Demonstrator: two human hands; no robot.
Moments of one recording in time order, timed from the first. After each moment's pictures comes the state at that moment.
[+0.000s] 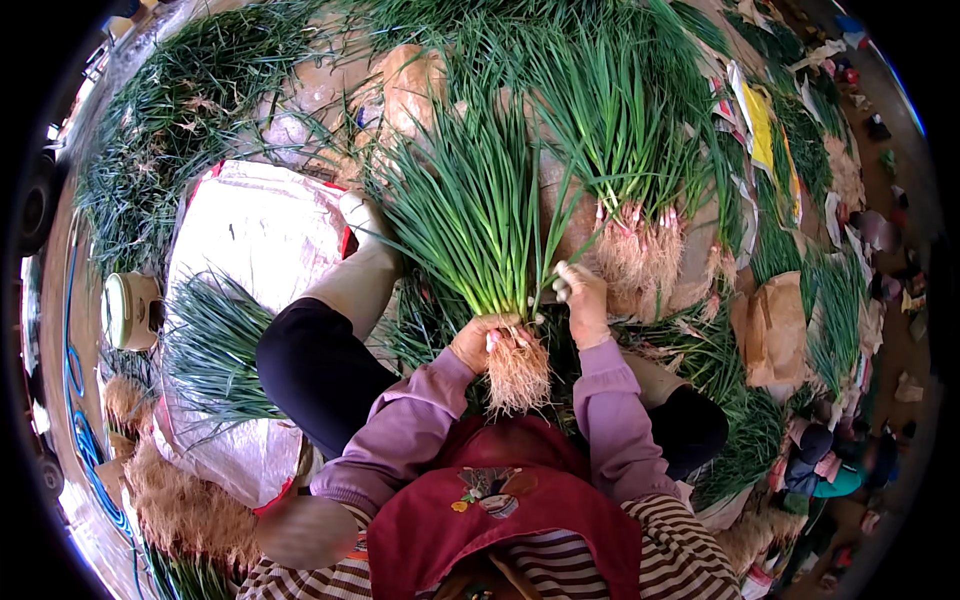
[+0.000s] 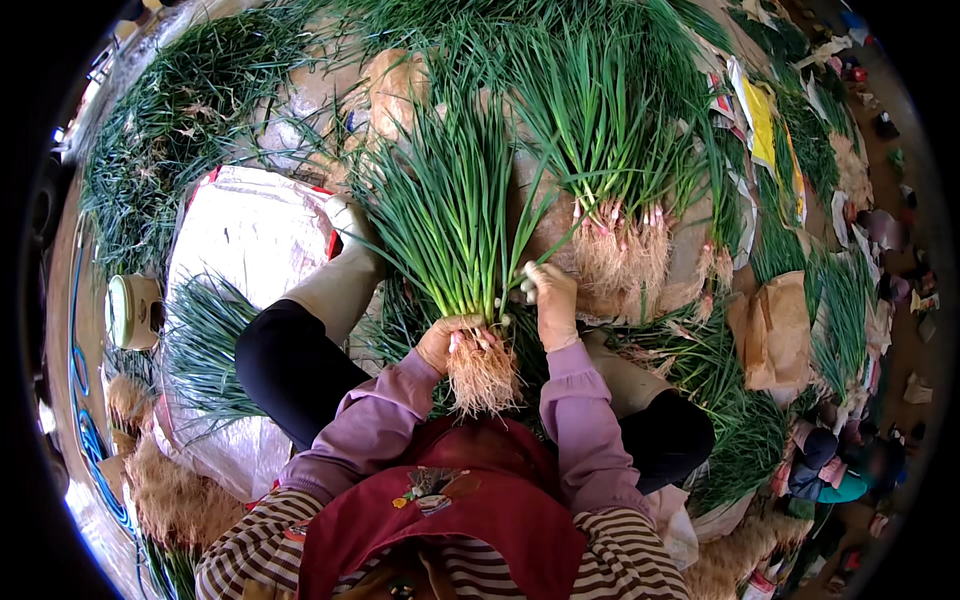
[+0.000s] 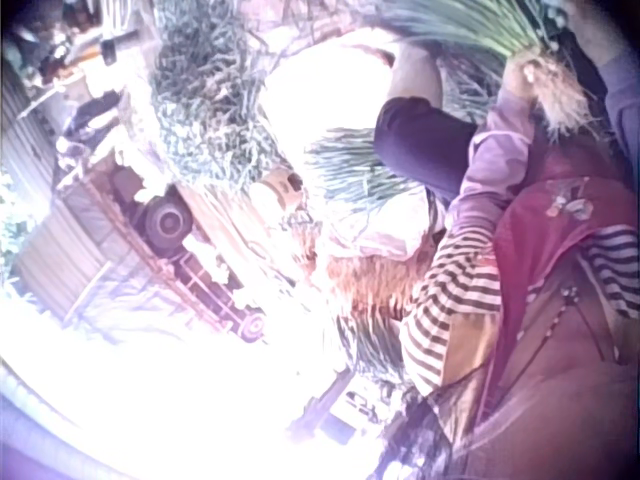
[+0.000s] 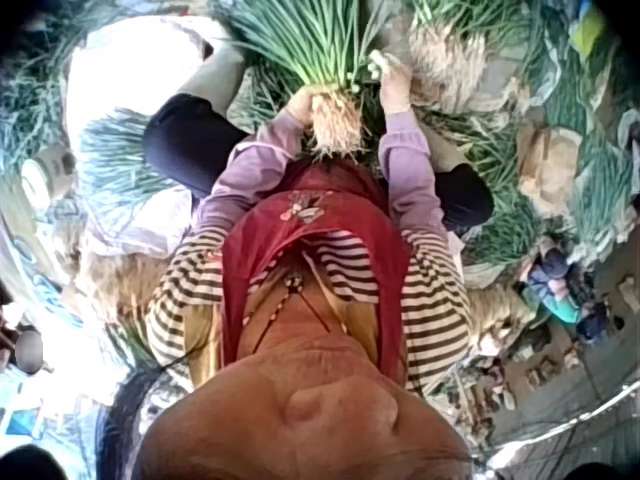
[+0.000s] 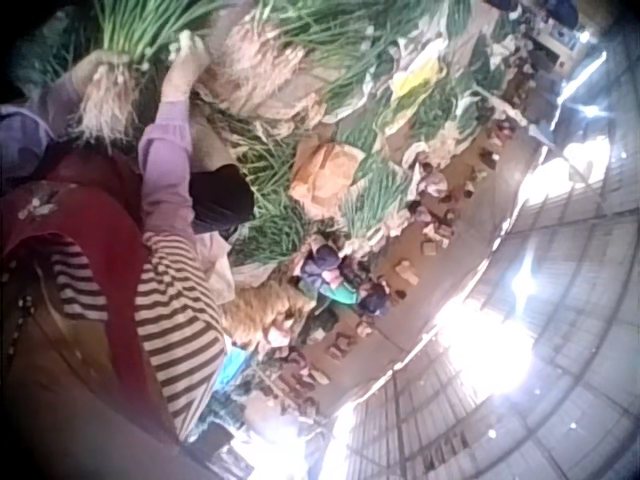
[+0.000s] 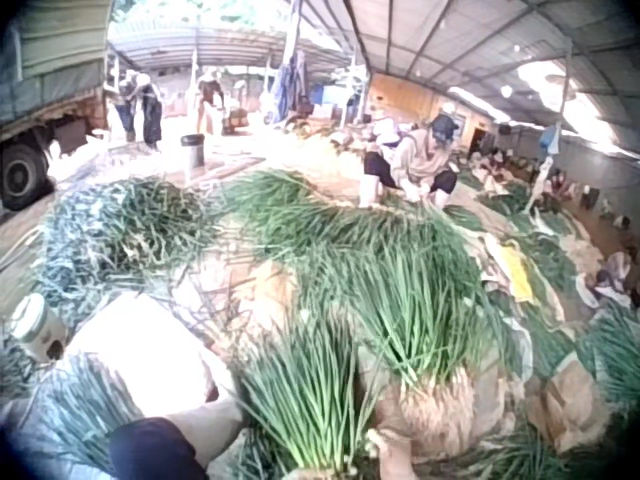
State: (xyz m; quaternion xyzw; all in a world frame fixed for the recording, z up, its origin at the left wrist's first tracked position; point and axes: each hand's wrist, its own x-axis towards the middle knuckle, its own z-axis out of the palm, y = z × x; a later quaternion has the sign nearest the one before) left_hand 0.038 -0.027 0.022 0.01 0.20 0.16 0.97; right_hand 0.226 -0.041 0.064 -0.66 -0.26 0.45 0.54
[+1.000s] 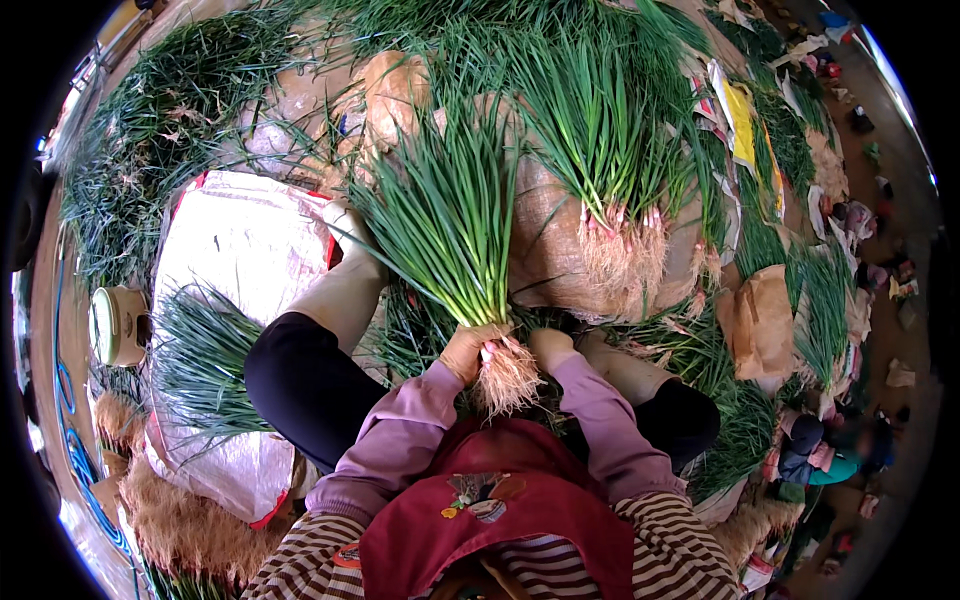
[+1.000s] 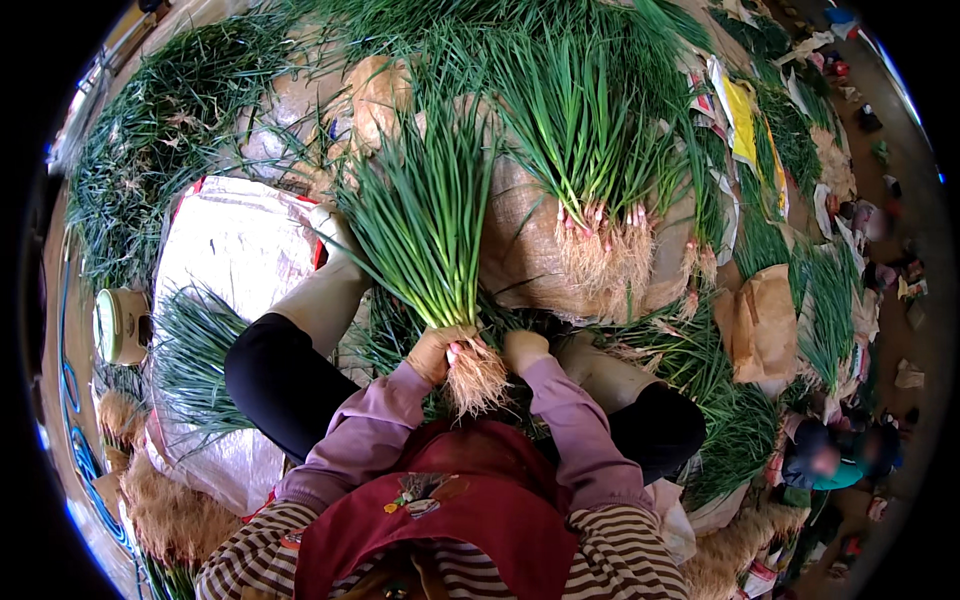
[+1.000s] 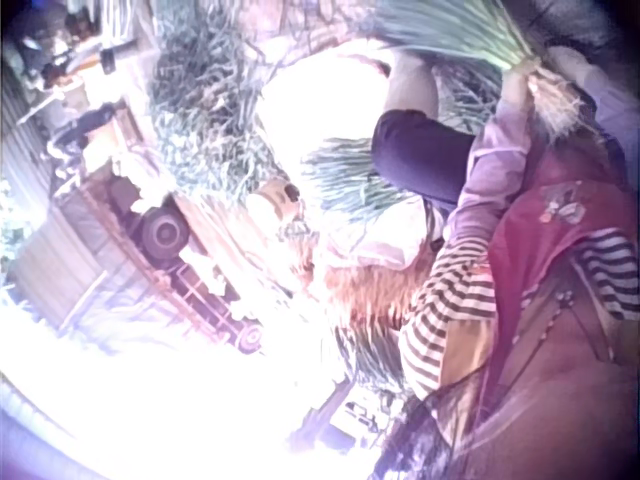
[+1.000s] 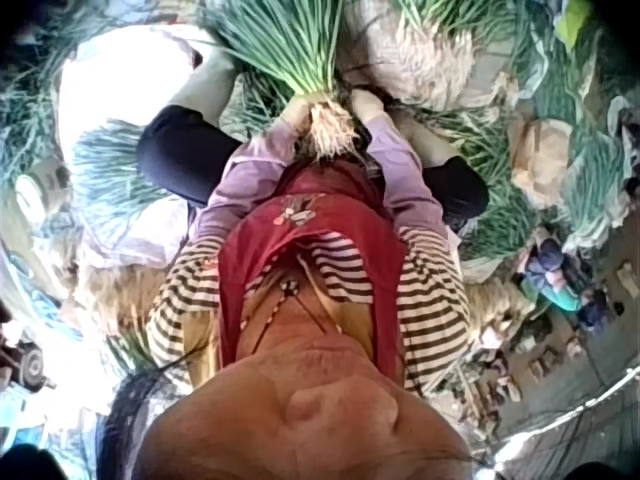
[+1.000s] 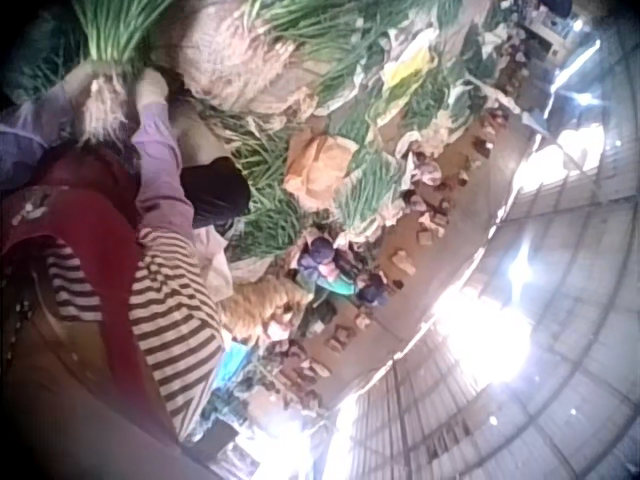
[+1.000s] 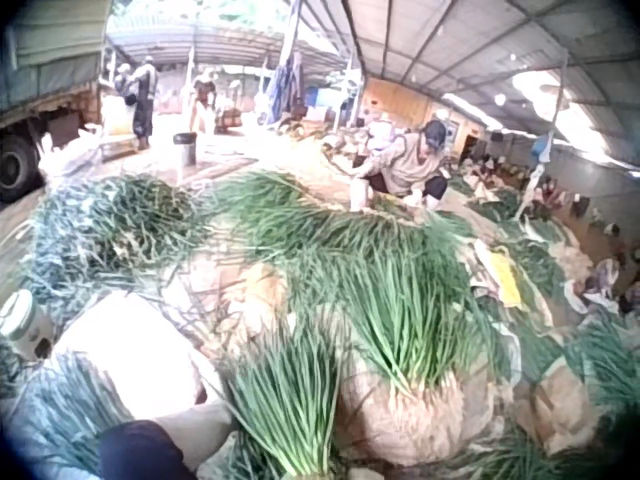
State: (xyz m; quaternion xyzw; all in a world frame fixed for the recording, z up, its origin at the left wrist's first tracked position) left_hand 0.041 -0.038 0.010 0.12 0.31 0.24 0.91; right_hand 0.218 -0.082 0.009 -0.74 -0.55 0.34 -0.18
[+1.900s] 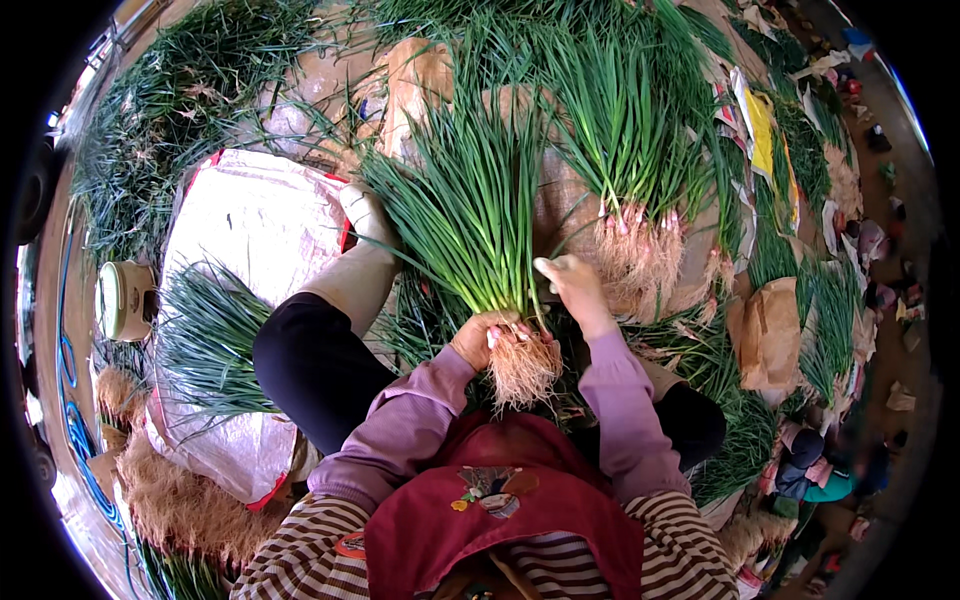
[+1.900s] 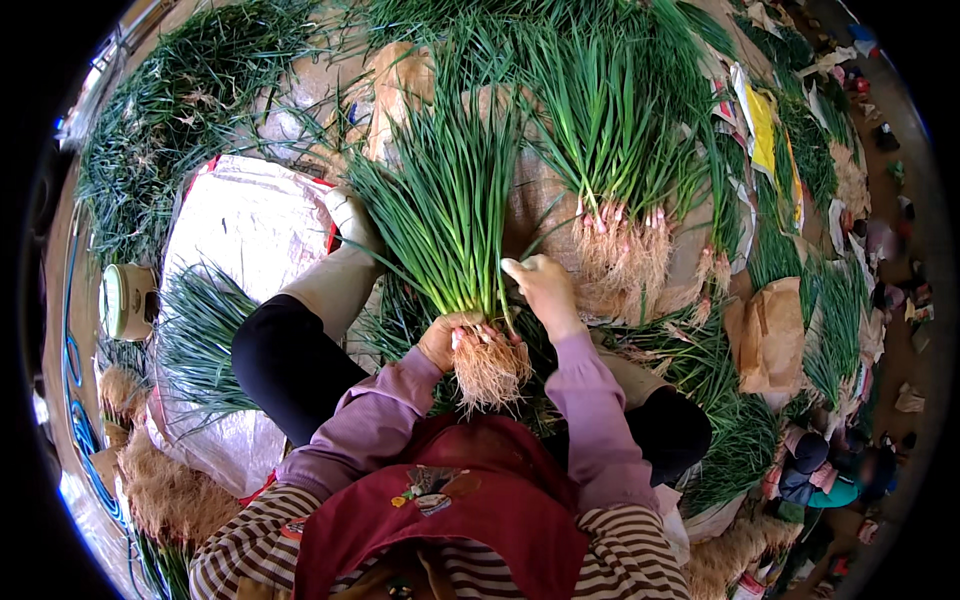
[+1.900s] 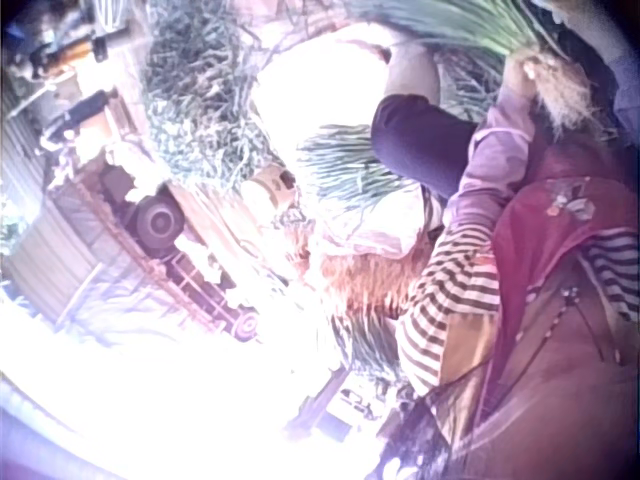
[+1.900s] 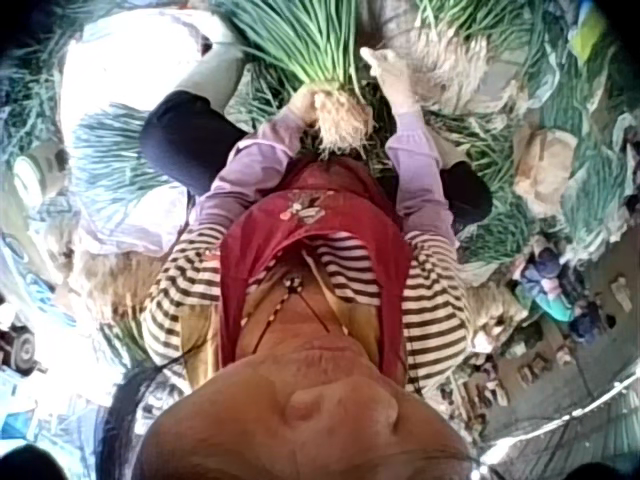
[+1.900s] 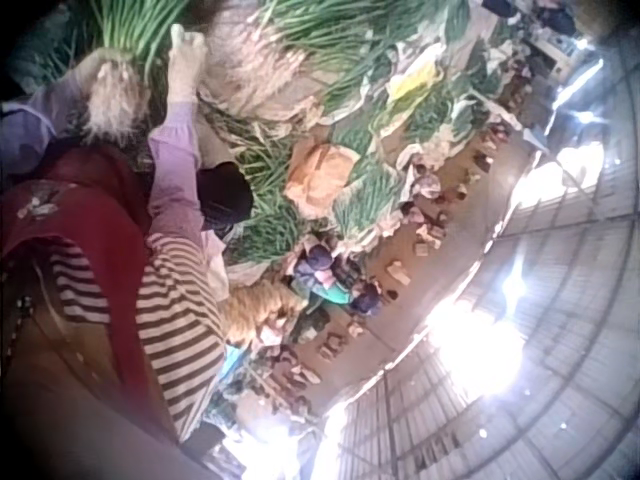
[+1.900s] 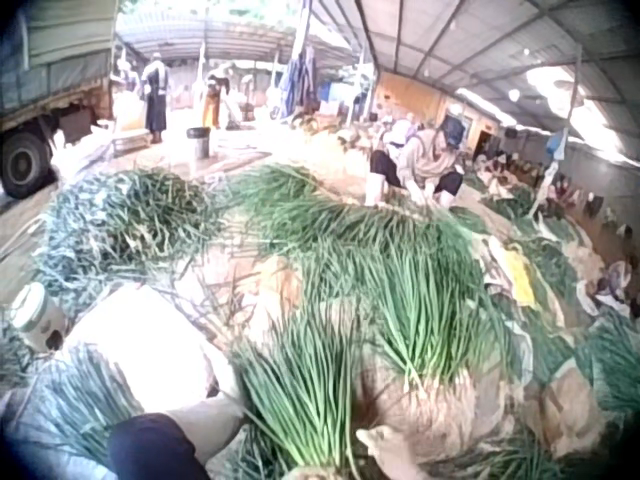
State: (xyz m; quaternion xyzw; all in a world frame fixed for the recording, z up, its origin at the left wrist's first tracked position) left_hand 0.038 -0.029 -0.004 -0.03 0.20 0.17 0.96; right_hand 0.227 -0.020 0.073 -0.77 -0.46 0.37 0.26
